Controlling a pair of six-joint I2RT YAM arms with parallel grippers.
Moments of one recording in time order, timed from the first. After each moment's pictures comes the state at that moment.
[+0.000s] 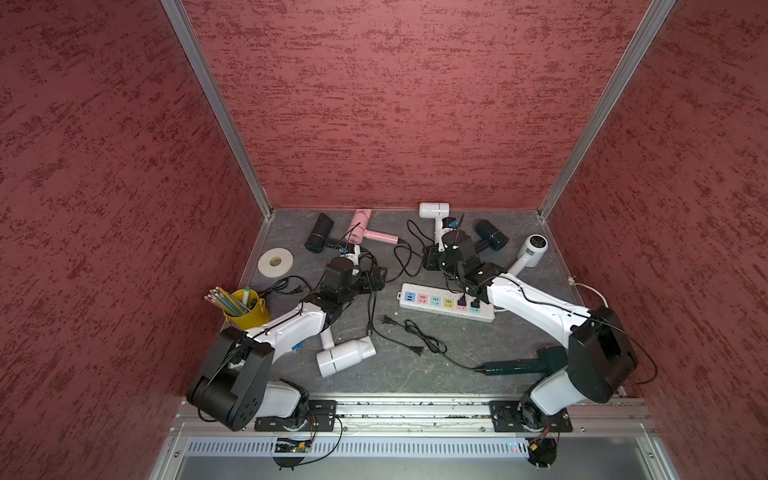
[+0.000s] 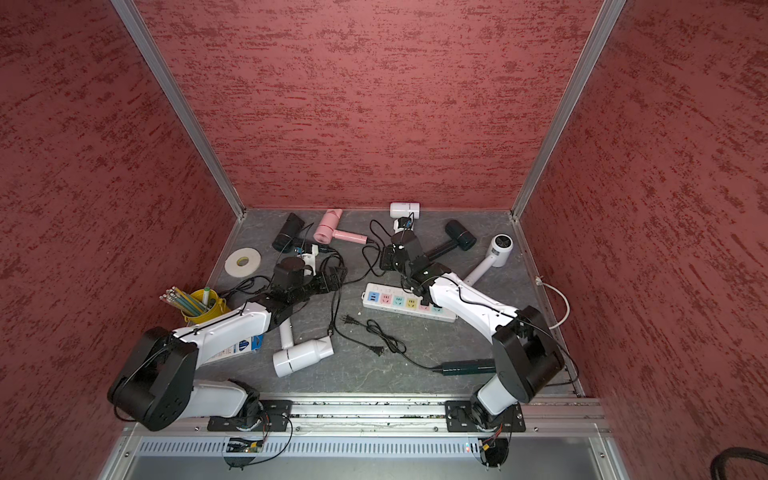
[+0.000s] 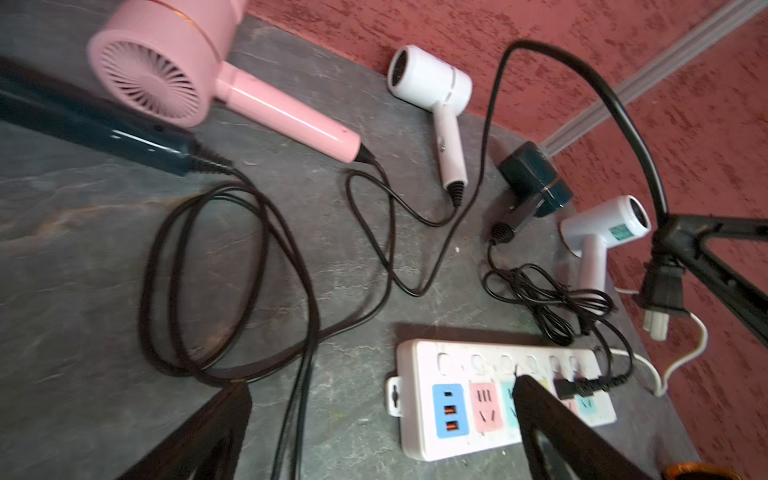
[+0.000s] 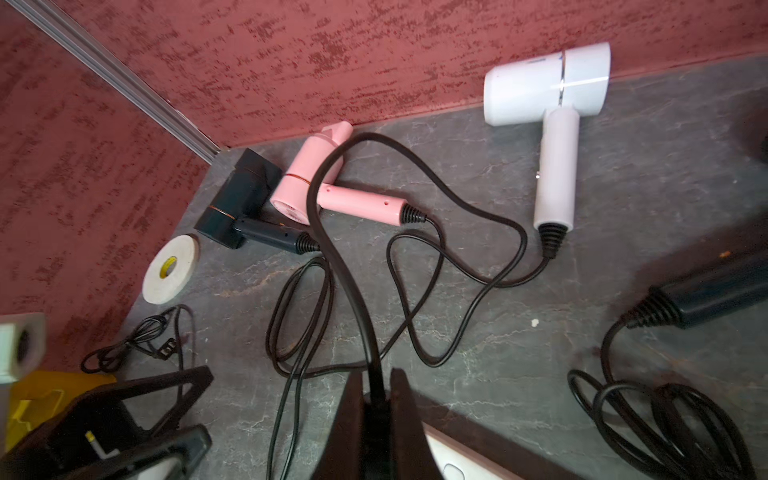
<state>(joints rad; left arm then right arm) -0.45 1.37 0.65 0.25 0.15 -0.54 0.60 1.53 1.09 -0.04 0.08 0.54</state>
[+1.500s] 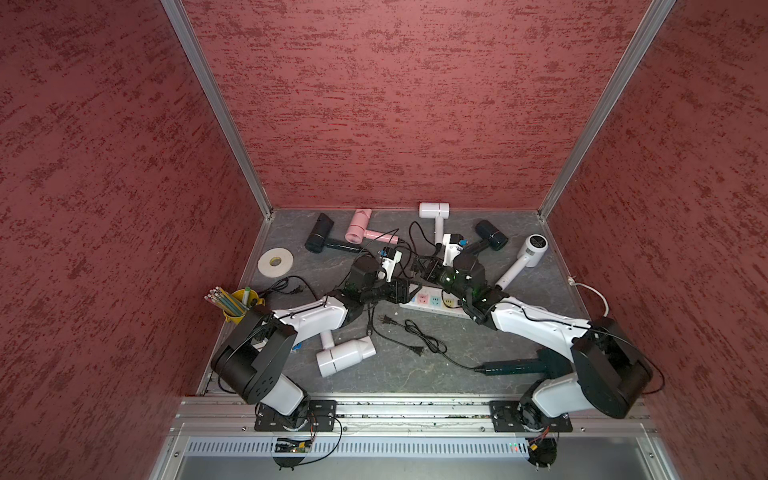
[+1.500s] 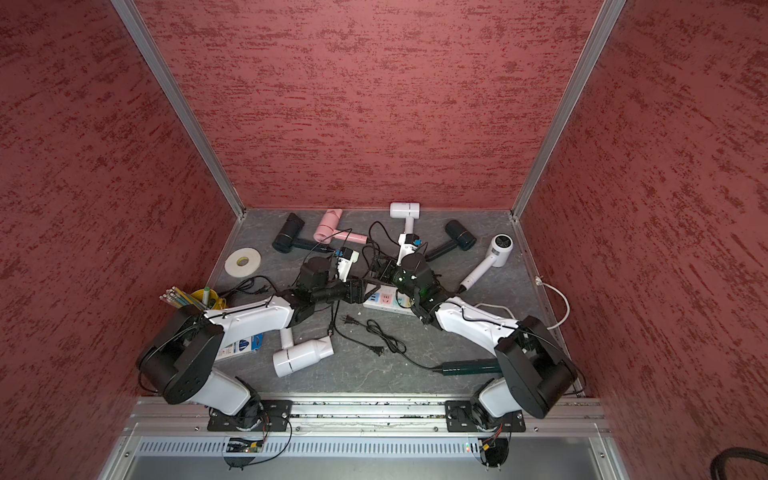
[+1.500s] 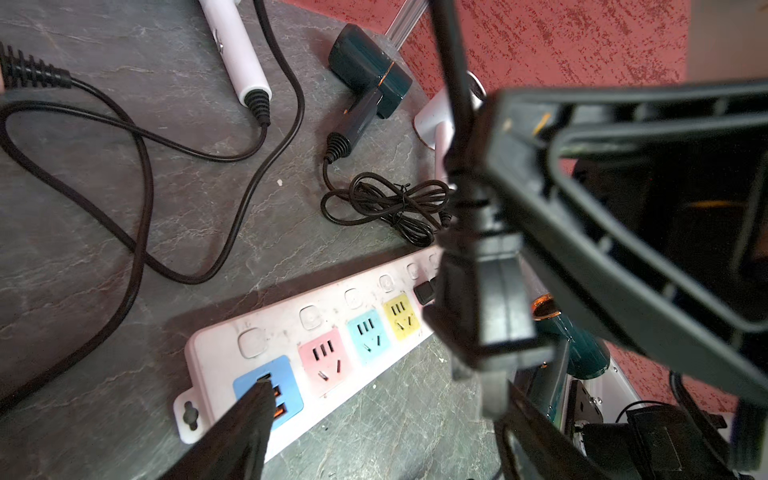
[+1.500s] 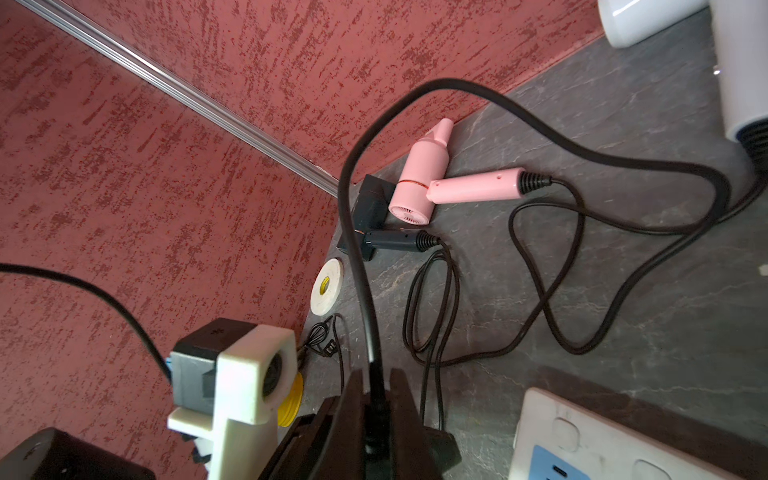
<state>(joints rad) -0.59 1.54 0.75 0.34 0.44 -0.48 0.64 1.48 0.80 0.43 -0.07 0.91</state>
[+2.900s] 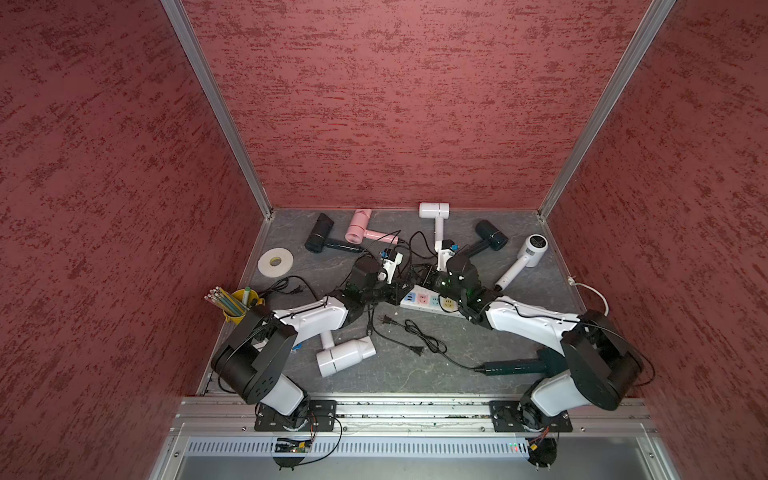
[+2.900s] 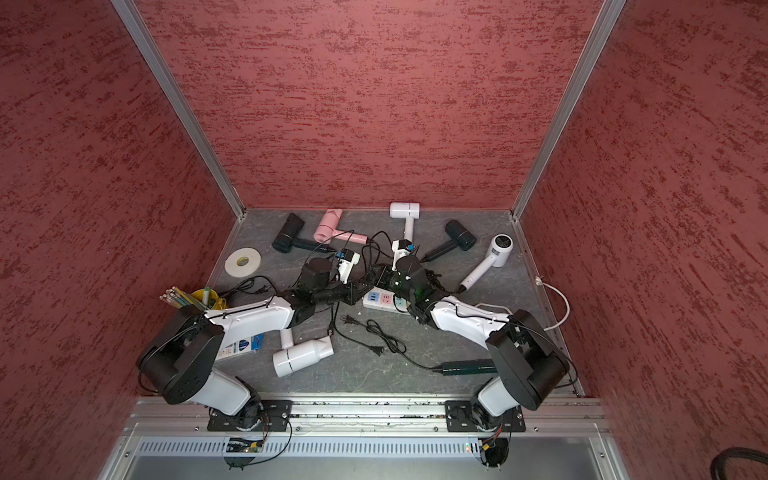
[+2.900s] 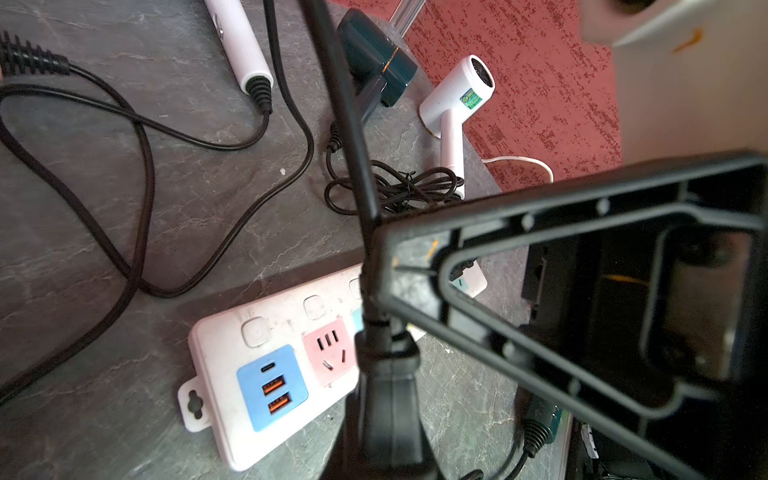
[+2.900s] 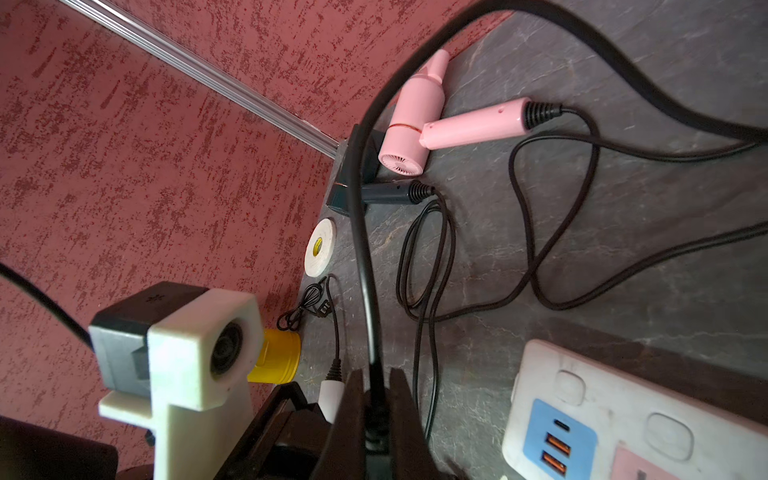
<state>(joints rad) -0.60 1.54 0.75 0.31 0.42 -0.46 0.66 1.52 0.81 0.39 -0.15 0.93</state>
